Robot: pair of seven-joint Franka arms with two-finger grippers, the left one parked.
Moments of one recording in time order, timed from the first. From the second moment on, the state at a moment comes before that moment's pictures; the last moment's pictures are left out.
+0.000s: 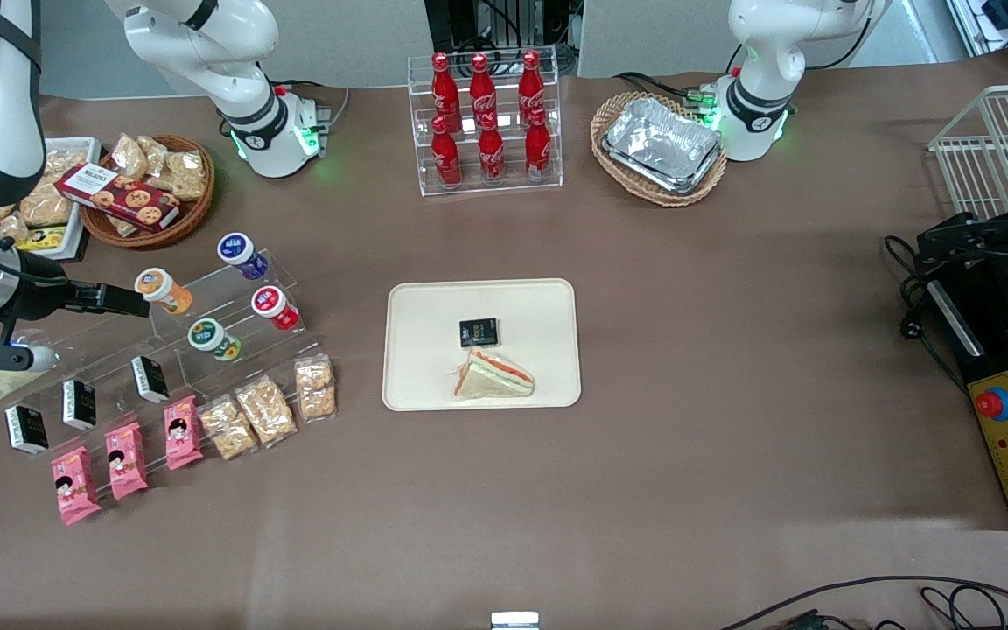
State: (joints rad) arm 0.02 0.15 -0.05 -1.54 0.06 1.48 0.11
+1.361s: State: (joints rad) arm 0.02 0.05 -0.04 -1.81 0.06 1.70 0.11
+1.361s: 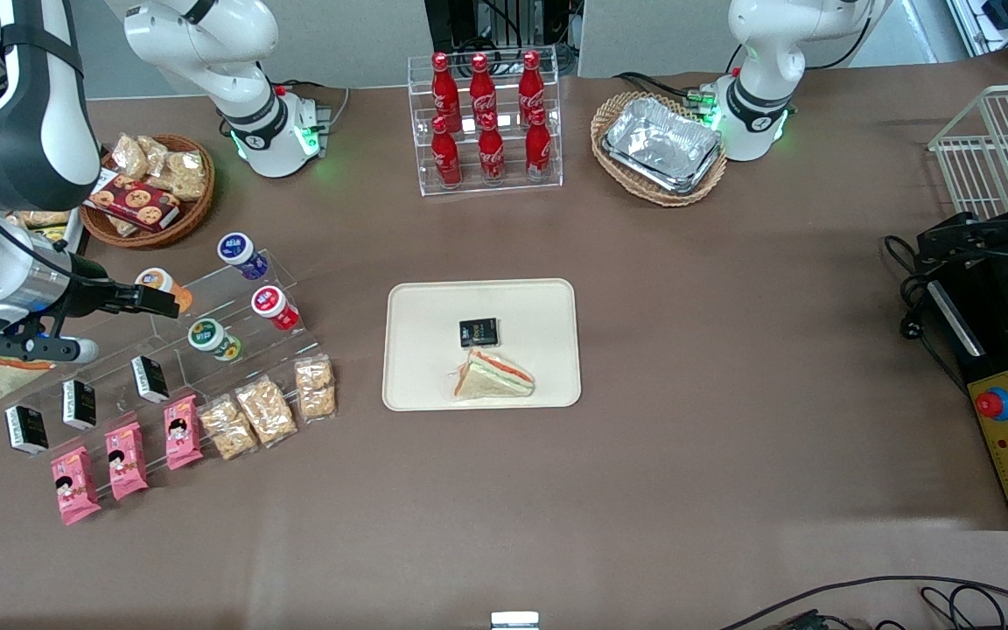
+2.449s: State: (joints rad) arm 0.04 0.04 -0.04 -2.15 0.06 2.10 0.11
